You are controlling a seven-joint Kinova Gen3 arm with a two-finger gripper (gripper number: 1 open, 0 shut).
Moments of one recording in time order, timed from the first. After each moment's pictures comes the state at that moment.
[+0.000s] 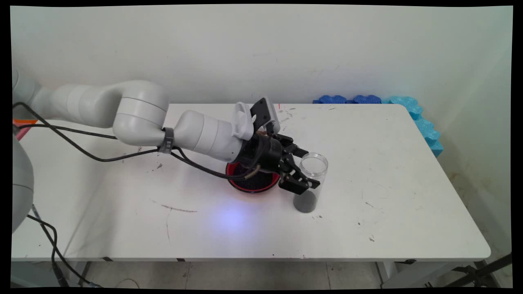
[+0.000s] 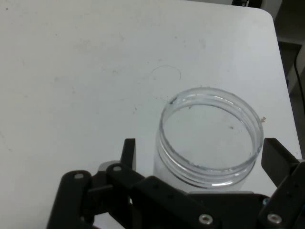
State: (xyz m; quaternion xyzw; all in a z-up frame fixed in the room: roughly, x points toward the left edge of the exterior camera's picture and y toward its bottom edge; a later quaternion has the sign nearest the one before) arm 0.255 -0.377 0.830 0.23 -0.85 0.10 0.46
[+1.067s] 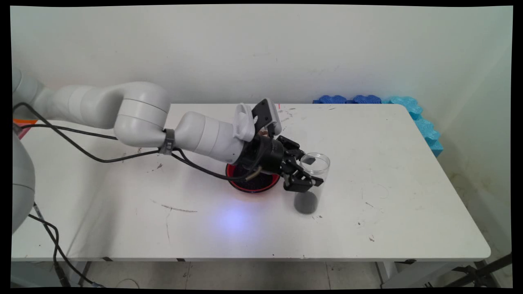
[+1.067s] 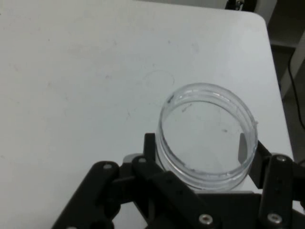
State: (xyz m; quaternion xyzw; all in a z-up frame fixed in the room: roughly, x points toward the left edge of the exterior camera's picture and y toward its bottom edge) arm 0.252 -0.375 0.831 0.22 -0.85 0.10 0.47
